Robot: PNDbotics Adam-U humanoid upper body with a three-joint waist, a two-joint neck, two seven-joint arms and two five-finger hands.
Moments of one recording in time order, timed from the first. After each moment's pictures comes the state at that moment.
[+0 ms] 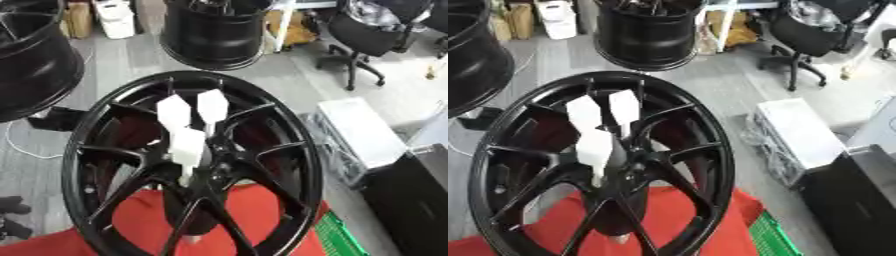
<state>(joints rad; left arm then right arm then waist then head) -0.04 0.12 0.26 -1.84 0.00 0.05 -0.56 -0.18 -1.11 -0.37 -1.53 0.13 0.15 0.25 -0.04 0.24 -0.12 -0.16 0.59</state>
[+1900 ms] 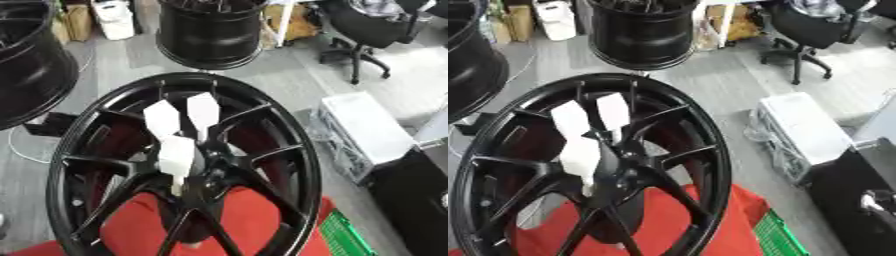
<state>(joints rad) -0.07 0.08 0.23 -1.84 0.01 0.03 -0.59 0.03 -0.57 -0.30 -1.35 -0.16 -0.16 -0.30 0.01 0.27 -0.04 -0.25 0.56</state>
